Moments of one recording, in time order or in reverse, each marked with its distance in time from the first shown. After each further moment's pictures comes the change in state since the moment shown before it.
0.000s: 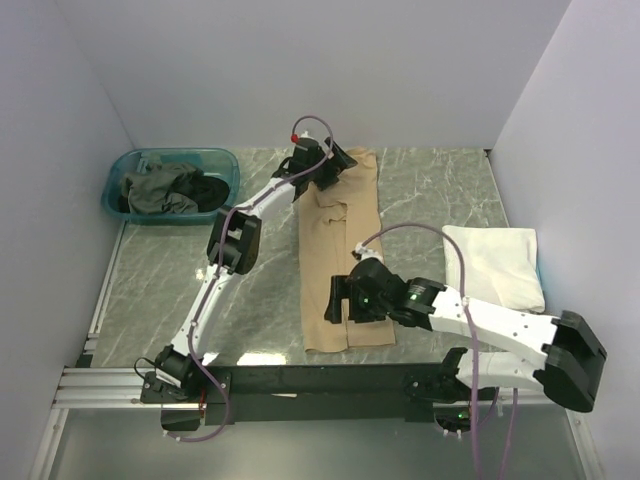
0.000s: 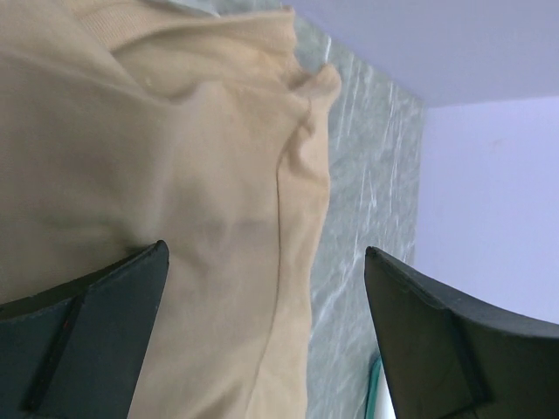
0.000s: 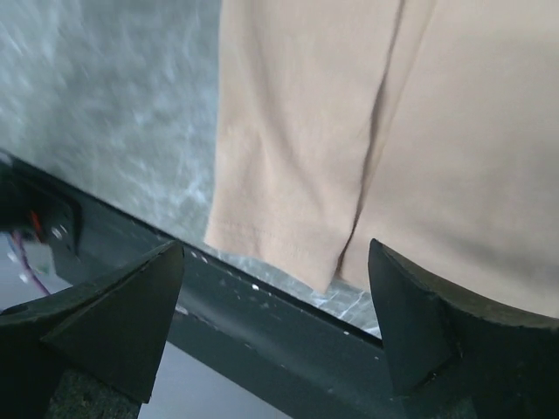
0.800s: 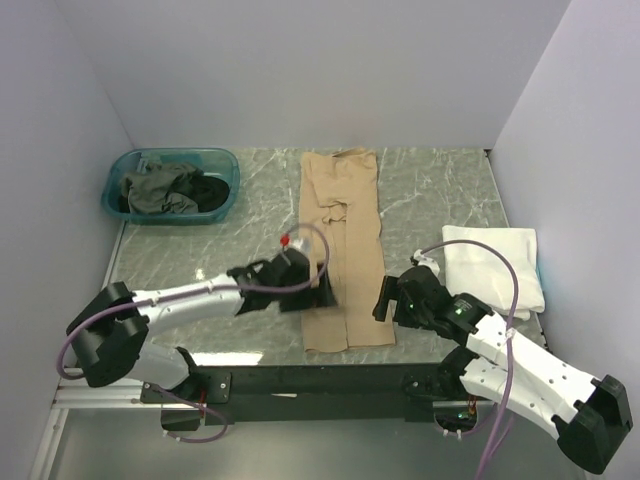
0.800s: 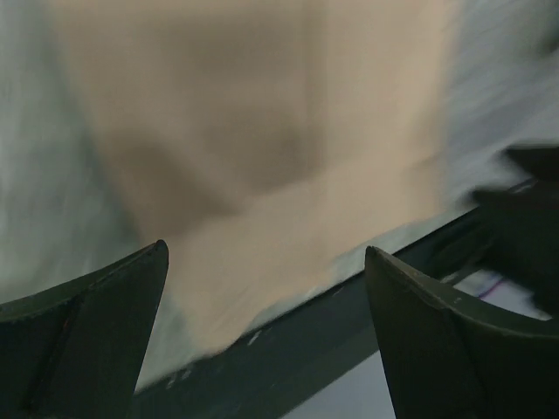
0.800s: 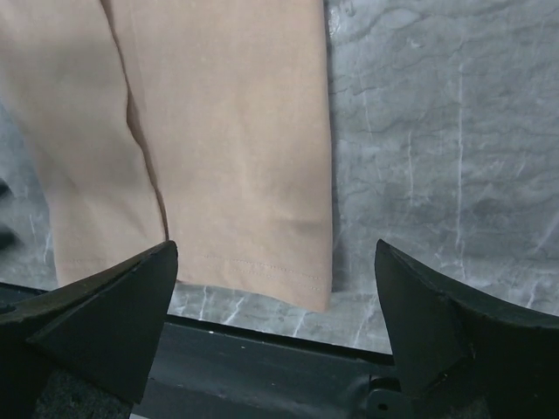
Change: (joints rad) left arm -0.454 -1.364 -1.585 -0.179 -0.168 0.092; right arm -0.280 -0.367 -0.194 -0.237 0.106 -0.036
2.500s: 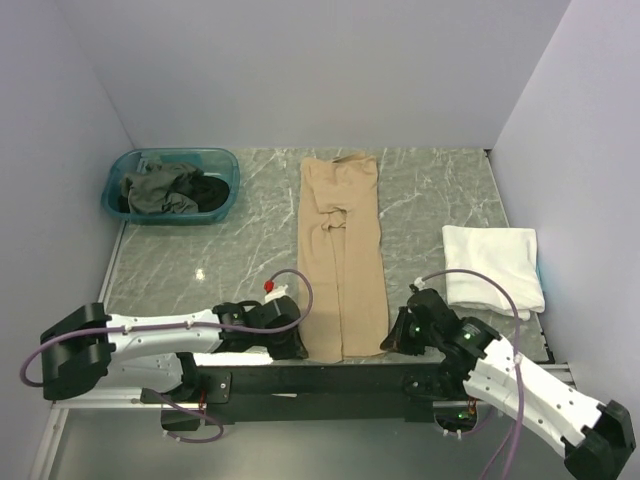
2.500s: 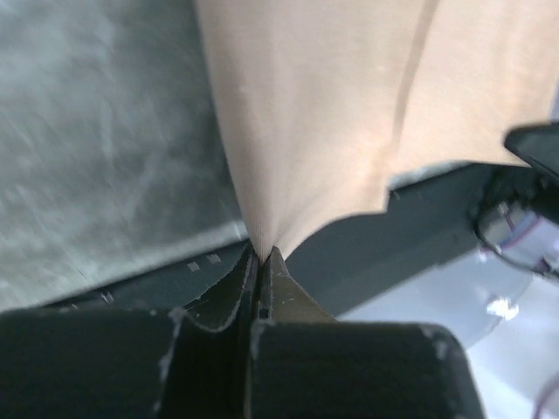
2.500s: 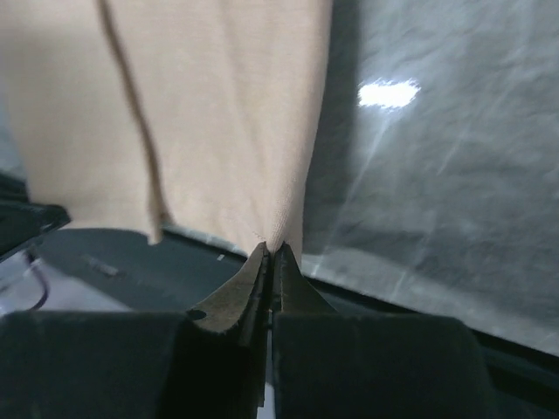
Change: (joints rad) left arm -0.248 -0.183 -0.273 -0.111 -0.052 -0.346; right arm 0.021 -0.178 -0.211 0.010 -0.272 0.141
